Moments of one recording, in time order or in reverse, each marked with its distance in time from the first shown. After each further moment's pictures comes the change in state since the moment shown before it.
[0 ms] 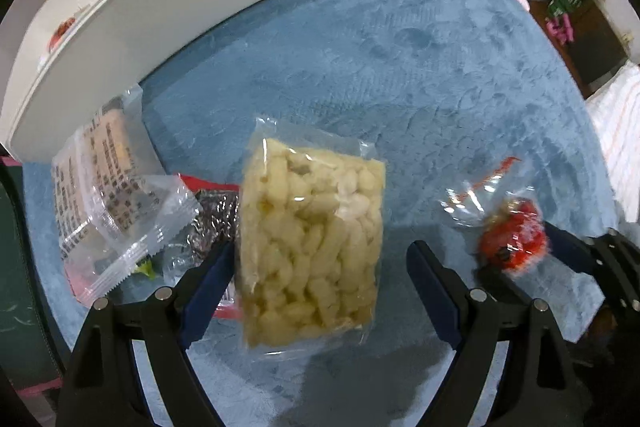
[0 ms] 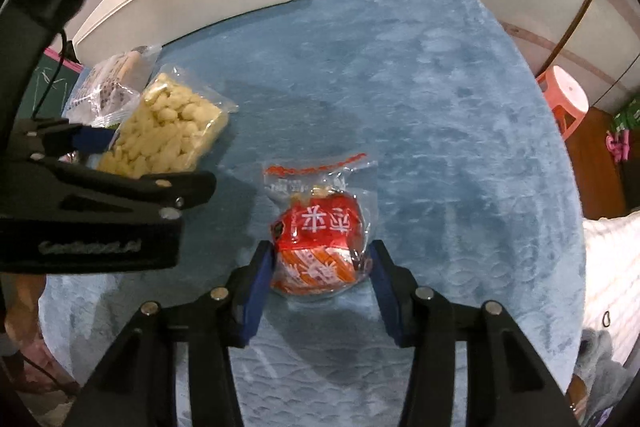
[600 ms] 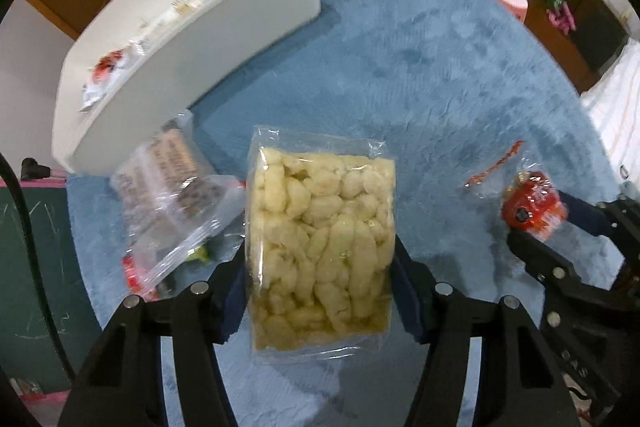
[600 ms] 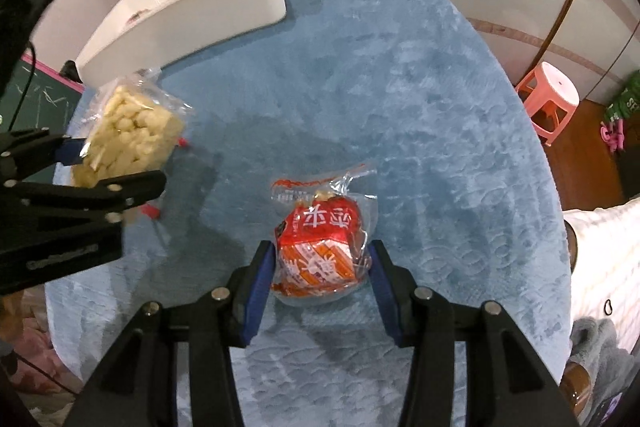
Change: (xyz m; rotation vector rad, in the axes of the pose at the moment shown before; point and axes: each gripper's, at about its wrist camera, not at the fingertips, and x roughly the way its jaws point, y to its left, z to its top) left arm -0.062 0.002 -0.024 0.051 -0.092 0.081; right arm -0.026 -0.015 -0.004 0.051 -0.043 0.014
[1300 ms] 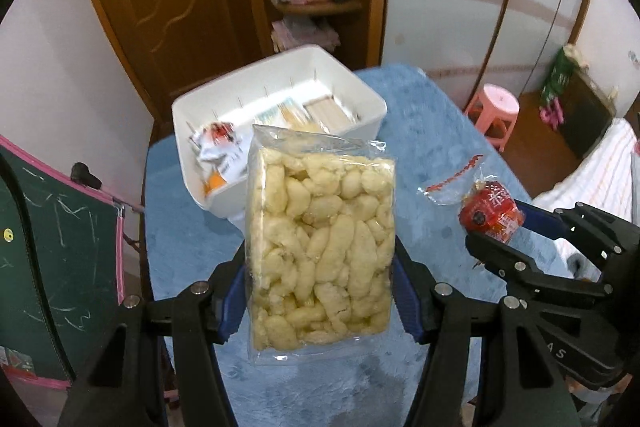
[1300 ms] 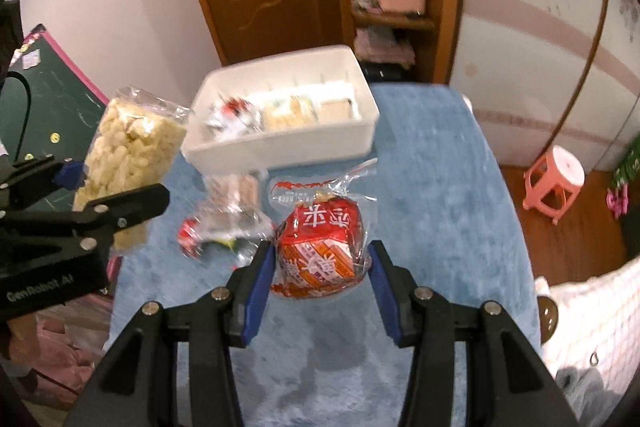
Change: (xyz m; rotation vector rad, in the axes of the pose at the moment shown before) left arm -0.172 0.101 -0.040 -0.139 -0.344 -0.035; right arm -0.132 0.094 0.042 -0.120 -0.262 0.055
